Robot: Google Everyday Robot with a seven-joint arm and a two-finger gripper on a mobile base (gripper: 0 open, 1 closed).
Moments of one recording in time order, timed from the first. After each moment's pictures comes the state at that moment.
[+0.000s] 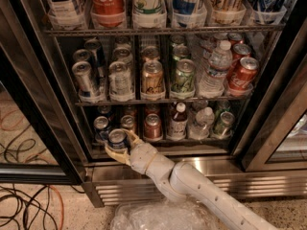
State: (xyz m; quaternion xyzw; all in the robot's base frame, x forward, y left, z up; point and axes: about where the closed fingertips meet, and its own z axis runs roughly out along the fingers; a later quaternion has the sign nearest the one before) arm 0.561 0.117 0.653 -0.32 0.57 0.33 0.68
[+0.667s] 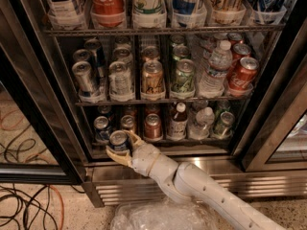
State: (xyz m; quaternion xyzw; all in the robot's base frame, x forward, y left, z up) arm 0.545 0.109 0.664 -0.34 0.57 0.32 0.67
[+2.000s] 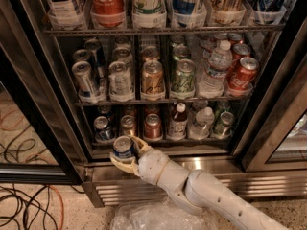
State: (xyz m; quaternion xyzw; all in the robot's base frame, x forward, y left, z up) arm 0.503 0.088 0.691 -0.36 0.57 0.31 0.67
